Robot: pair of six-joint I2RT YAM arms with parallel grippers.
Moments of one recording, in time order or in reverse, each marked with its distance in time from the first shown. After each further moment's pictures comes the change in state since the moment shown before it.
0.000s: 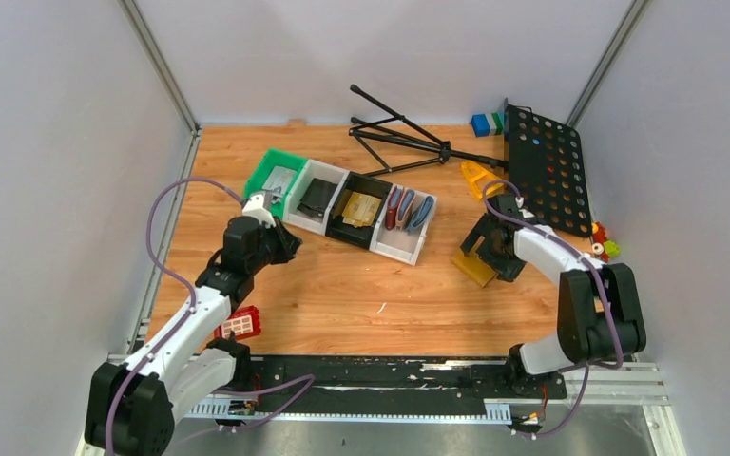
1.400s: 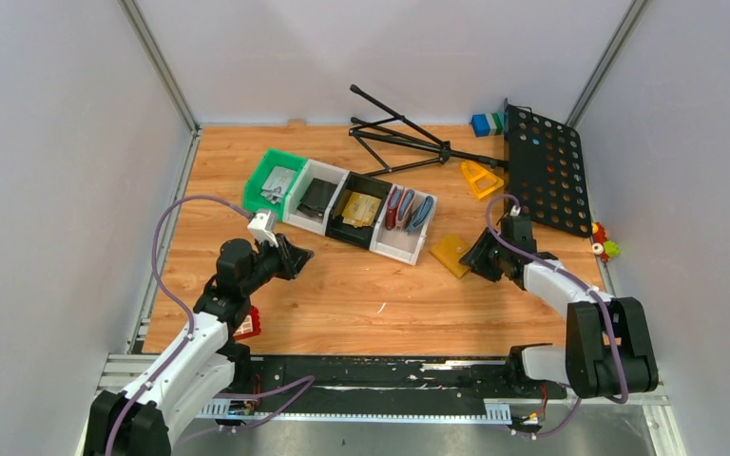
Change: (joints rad) left arm 0.000 -0.196 -0.226 0.190 0.232 0.079; right arm -0.054 -0.145 -0.265 0.402 -0.356 -0.126
